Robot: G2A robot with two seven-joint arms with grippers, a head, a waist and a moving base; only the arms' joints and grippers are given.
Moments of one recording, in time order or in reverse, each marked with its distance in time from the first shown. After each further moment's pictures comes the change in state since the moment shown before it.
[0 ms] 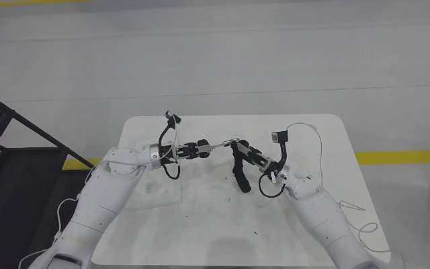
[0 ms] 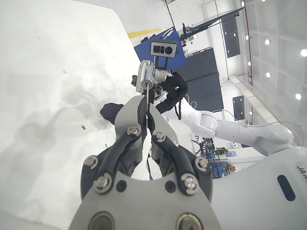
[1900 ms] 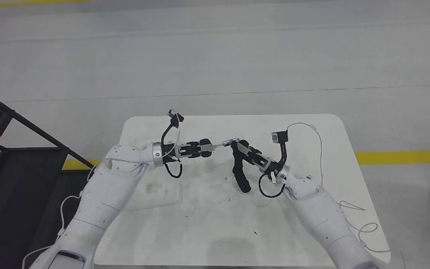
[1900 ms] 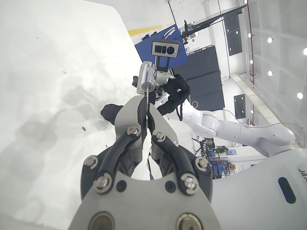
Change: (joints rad) left arm -0.024 -0.021 0.008 0.017 0.022 0.015 -0.014; right arm 0.000 0.000 0.000 0.000 0.000 0.000 0.000
